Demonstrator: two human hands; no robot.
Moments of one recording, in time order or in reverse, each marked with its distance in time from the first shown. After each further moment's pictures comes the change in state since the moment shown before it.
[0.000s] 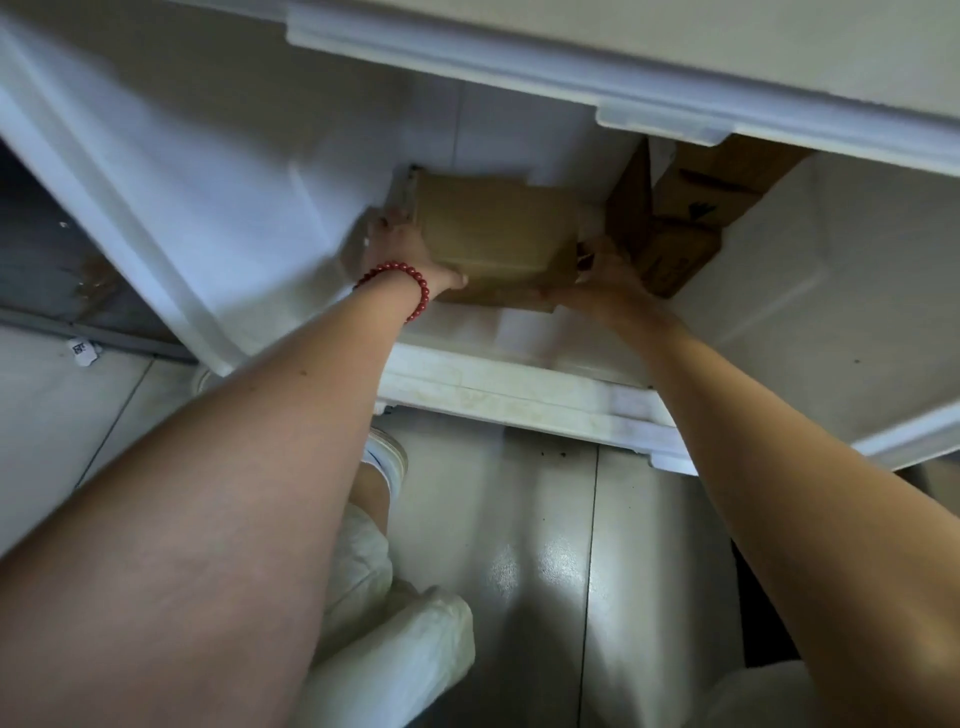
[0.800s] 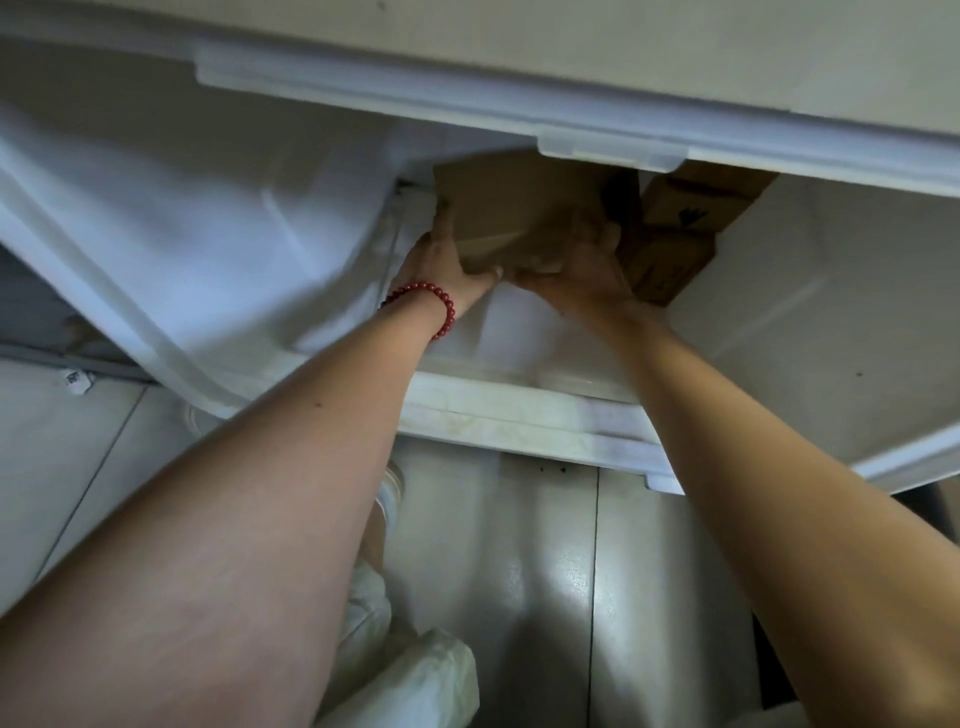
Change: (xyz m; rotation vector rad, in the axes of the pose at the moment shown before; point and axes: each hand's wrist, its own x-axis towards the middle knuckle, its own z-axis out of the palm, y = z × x) left_hand 0.011 0.023 0.028 -0.235 -0.020 0.176; right_hand 0.012 -0.023 0.008 -0.136 0.104 -0.133
